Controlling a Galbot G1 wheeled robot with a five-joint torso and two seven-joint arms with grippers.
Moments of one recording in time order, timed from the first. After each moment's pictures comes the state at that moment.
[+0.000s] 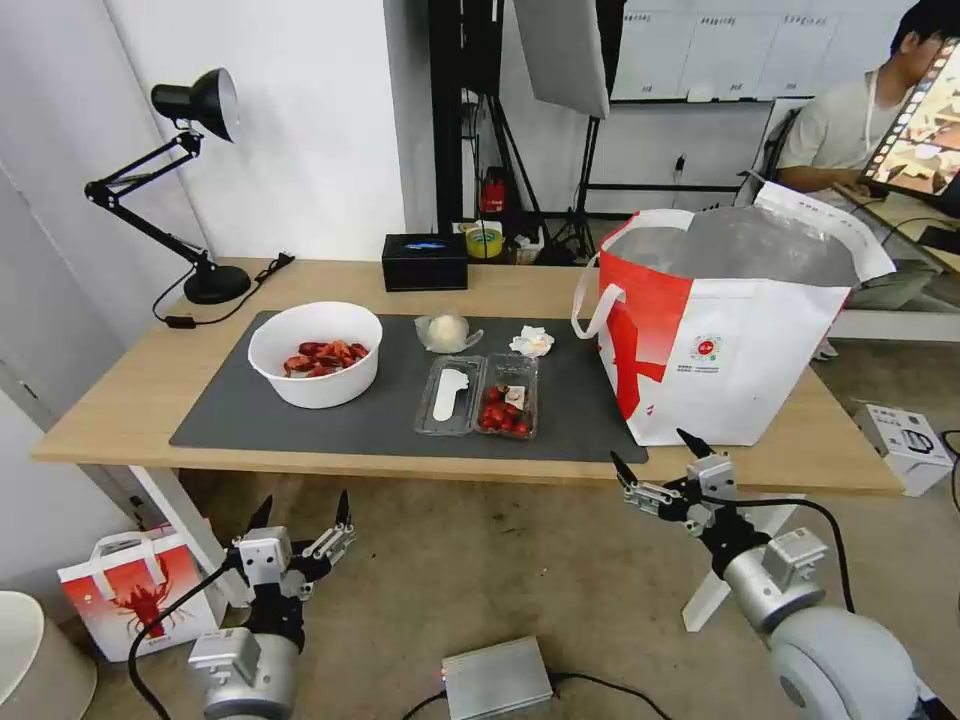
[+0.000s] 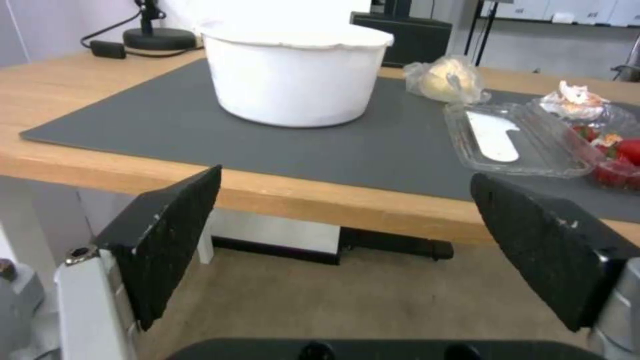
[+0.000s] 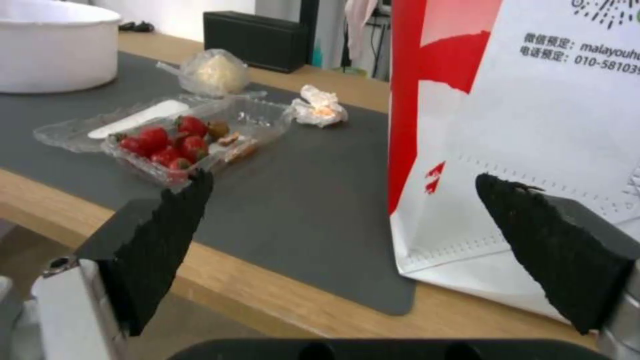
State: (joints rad) left arm 1.79 -1.39 -0.50 -2.27 -0.20 0.05 -0.21; right arm -1.57 0.94 0.52 2.20 0.42 -0.13 0.04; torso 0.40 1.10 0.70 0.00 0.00
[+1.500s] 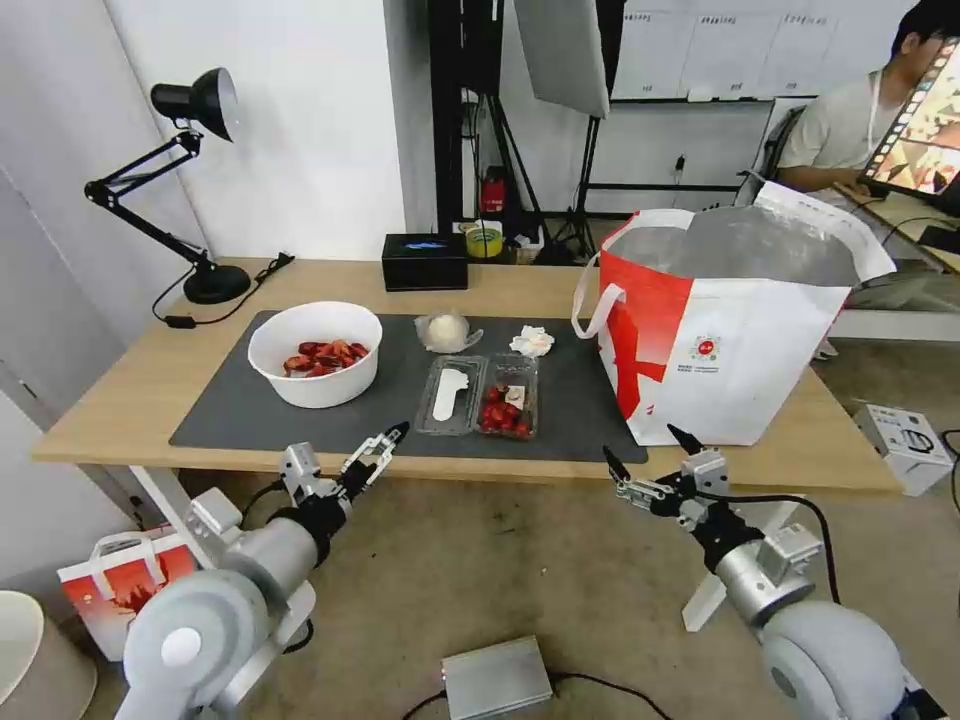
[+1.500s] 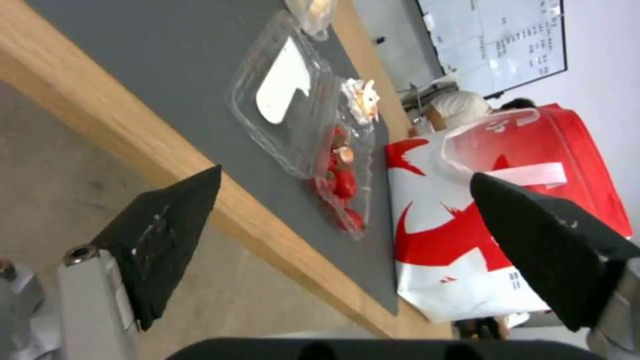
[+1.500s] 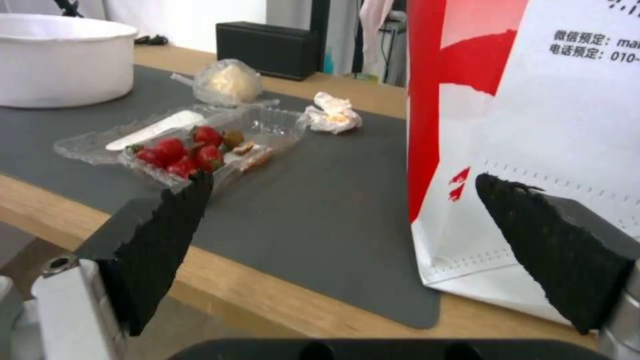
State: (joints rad) left arm 1.39 -1.16 -0.50 -2.35 -1.64 0.36 -0.61; right arm -1.55 0.95 0.50 2.17 0.43 -0.11 0.02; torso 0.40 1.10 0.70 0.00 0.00
